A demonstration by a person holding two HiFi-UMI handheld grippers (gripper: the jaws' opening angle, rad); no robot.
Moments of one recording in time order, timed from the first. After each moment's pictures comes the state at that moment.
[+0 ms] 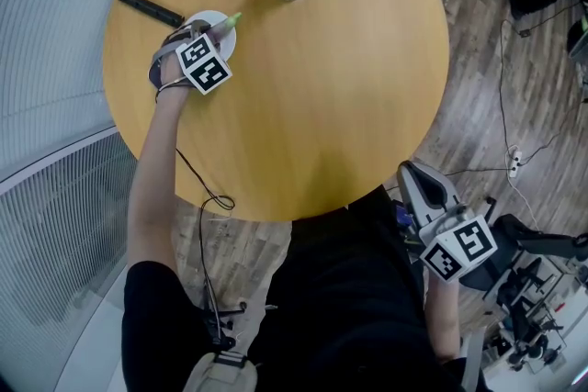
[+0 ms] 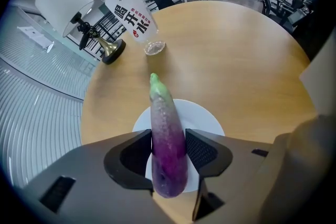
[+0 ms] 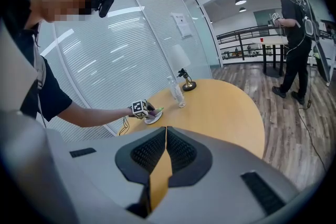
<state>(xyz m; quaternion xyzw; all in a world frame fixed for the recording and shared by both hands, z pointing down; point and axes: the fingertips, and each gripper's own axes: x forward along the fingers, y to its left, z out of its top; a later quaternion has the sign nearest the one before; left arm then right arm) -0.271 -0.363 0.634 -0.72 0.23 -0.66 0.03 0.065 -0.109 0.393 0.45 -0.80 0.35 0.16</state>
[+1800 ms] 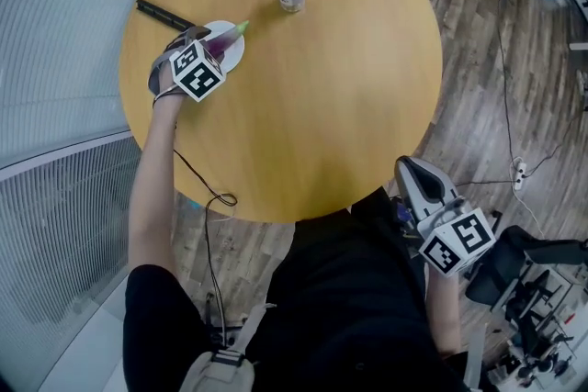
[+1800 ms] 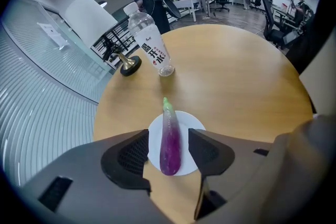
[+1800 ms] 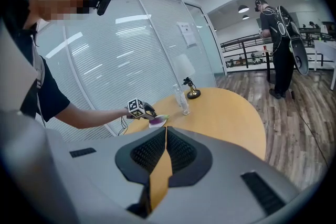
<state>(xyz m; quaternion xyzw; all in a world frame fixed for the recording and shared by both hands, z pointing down) -0.268 -0.348 0.564 -0.75 0.27 -0.61 0.02 0.068 -0.096 0.372 0.44 -0.83 0.32 0.13</state>
